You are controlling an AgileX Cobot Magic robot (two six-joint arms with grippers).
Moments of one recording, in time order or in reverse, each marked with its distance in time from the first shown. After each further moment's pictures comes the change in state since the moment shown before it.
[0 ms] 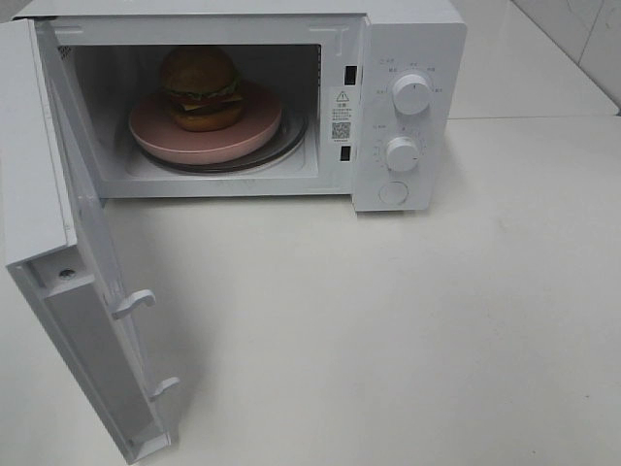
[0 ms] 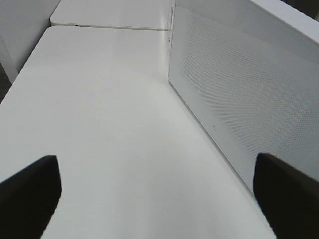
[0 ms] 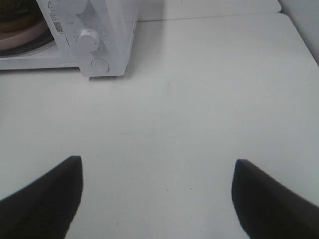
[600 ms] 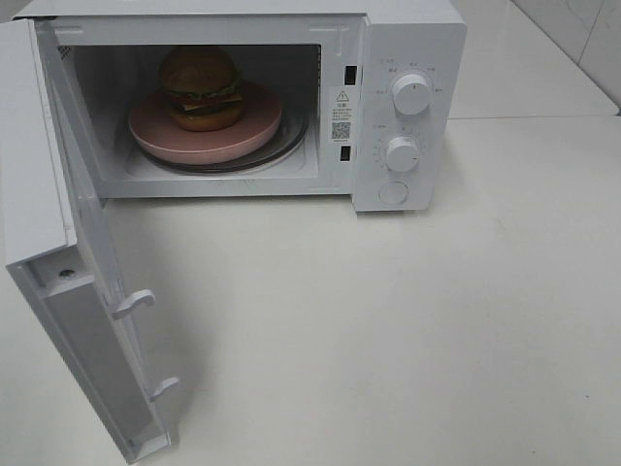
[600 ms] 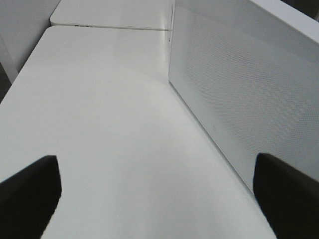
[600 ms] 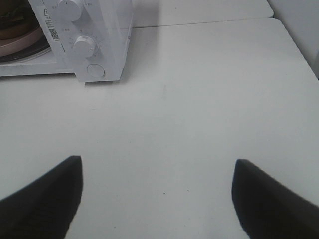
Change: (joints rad) left arm 0.000 0.000 0.000 0.000 0.000 0.000; right arm -0.022 -0.006 0.000 0.000 0.000 0.000
